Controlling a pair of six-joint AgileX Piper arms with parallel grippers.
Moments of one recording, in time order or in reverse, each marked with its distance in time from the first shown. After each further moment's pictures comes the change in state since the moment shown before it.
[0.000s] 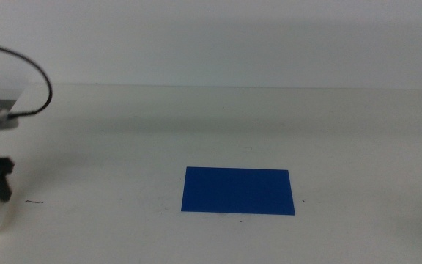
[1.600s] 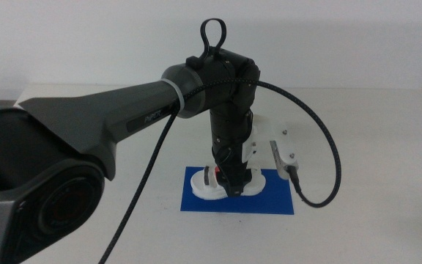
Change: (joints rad) left arm -1.043 0.371 -0.693 0.101 0.269 0.469; right arm 0.000 0.000 0.000 0.000 0.000 0.000
